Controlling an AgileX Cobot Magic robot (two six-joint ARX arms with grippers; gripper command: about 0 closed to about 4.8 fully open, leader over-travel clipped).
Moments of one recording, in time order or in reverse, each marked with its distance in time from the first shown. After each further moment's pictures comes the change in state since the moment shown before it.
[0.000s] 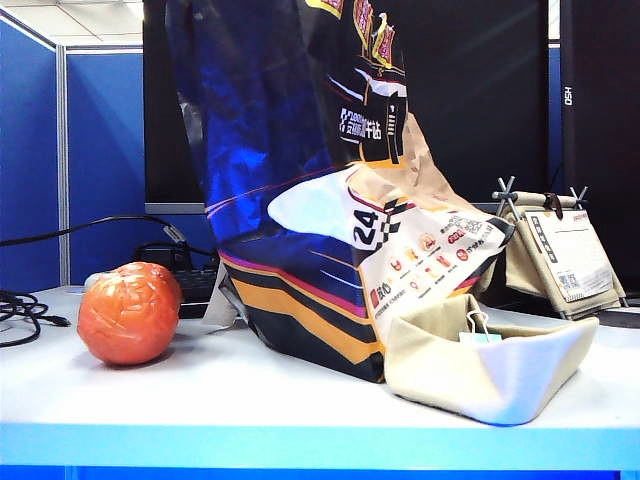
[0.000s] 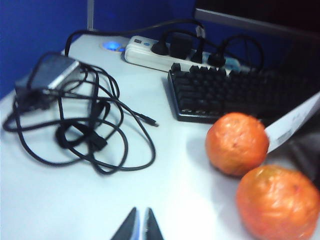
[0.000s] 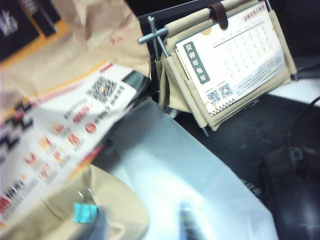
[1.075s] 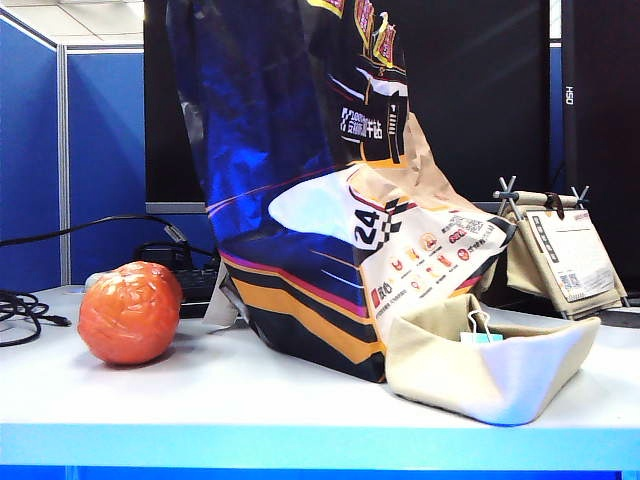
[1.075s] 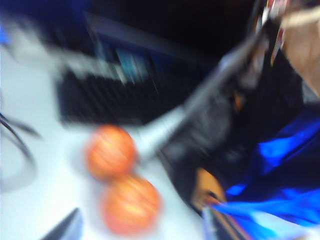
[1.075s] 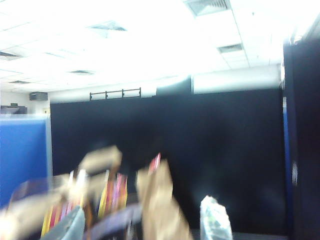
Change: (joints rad) left arm 0.000 0.391 0.463 -0.171 0.387 -0.187; right arm -0.001 0.175 0.456 0.348 -0.073 -0.016
